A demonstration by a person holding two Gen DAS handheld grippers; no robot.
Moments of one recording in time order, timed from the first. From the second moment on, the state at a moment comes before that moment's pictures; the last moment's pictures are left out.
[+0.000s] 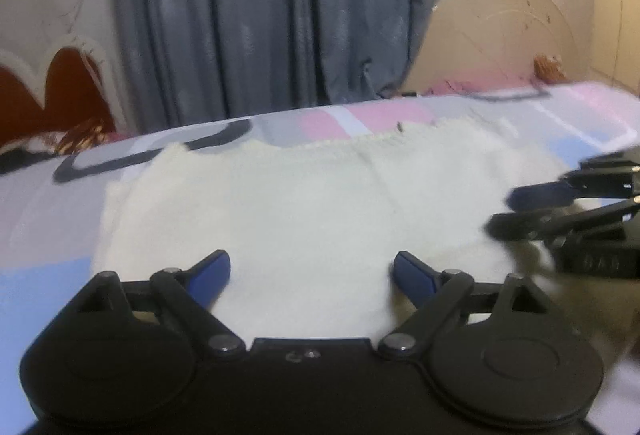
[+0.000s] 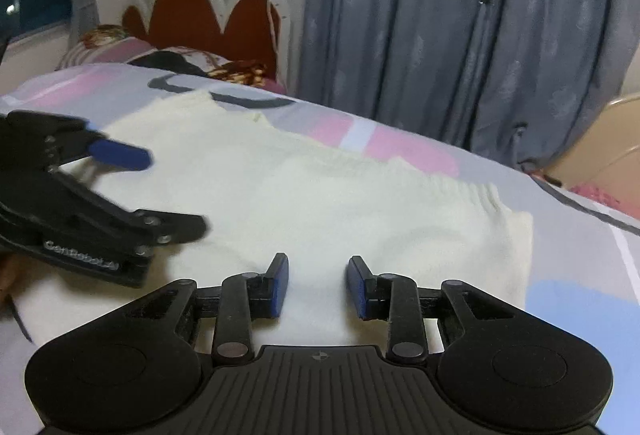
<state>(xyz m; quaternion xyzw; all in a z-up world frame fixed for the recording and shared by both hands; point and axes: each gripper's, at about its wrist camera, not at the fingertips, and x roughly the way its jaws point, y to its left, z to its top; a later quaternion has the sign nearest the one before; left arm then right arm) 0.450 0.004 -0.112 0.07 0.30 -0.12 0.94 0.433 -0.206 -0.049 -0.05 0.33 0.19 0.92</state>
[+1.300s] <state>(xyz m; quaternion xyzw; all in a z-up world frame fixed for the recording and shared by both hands) 0.341 0.037 -0.116 0.04 0.35 -0.04 0.94 0.286 -0.235 -0.023 0.03 0.34 0.06 0.94</state>
